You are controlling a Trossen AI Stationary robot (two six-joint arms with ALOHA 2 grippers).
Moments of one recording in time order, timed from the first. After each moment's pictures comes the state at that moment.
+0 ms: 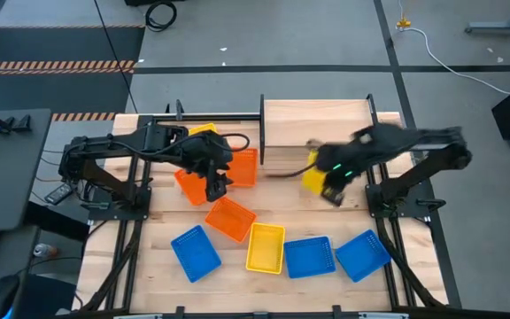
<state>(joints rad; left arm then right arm) 0.00 1.47 1.65 -1.06 -0.05 -0.29 0.13 1.35 1.64 -1.49 0.02 0.60</state>
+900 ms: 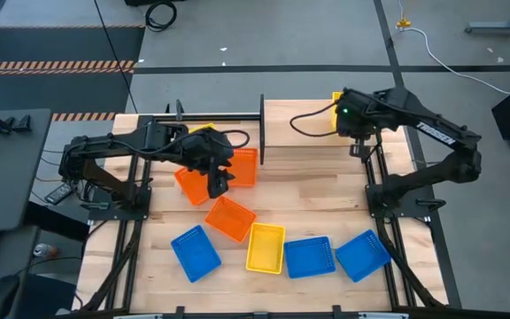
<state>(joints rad) 0.01 1.47 1.65 -1.06 -0.09 -0.28 -0.49 1.23 1.45 -1.57 0.33 -0.38</state>
